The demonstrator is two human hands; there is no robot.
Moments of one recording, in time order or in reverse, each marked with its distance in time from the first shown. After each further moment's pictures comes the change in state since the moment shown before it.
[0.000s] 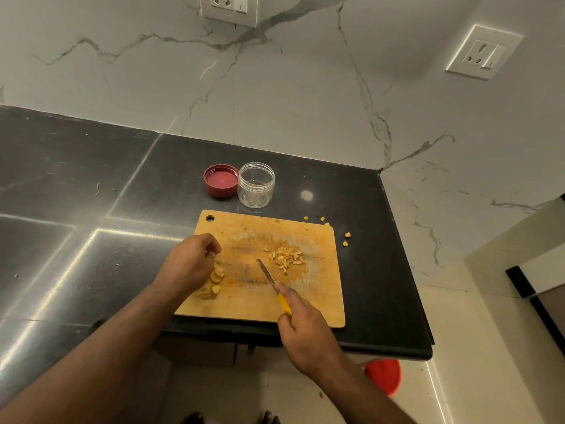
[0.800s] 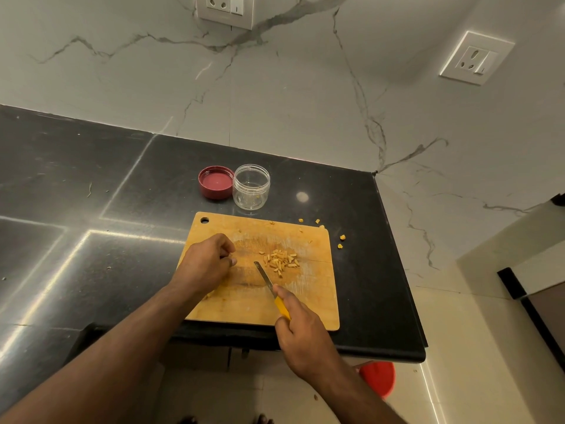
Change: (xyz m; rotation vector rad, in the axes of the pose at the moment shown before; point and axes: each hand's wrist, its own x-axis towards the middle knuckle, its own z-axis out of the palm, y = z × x) left_hand -0.002 0.030 0.014 -0.123 -0.106 0.004; right_hand -0.003 -0.001 -0.006 0.005 -0.002 0.031
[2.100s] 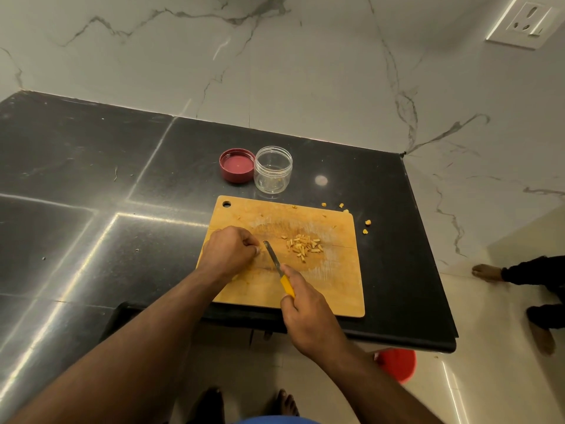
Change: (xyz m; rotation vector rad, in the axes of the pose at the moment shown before) left_hand 0.009 -0.016 0.010 0.072 -0.003 0.014; right_hand 0.017 -0.018 0.021 0.041 -0.020 0.001
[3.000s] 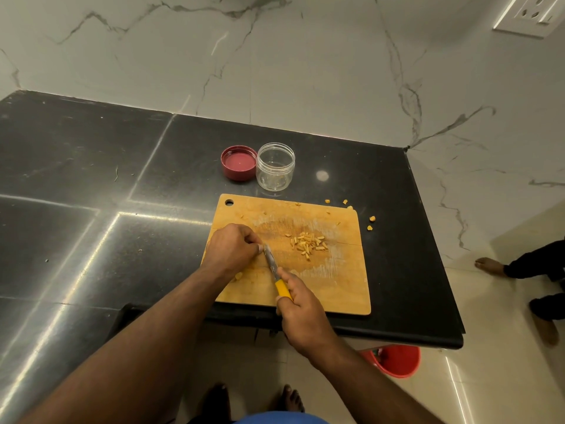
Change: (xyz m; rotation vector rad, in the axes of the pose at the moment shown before) left_hand 0.001 0.001 -0.002 -0.055 -0.003 -0.049; right_hand 0.006 -0.004 0.020 0.318 -0.032 0.175
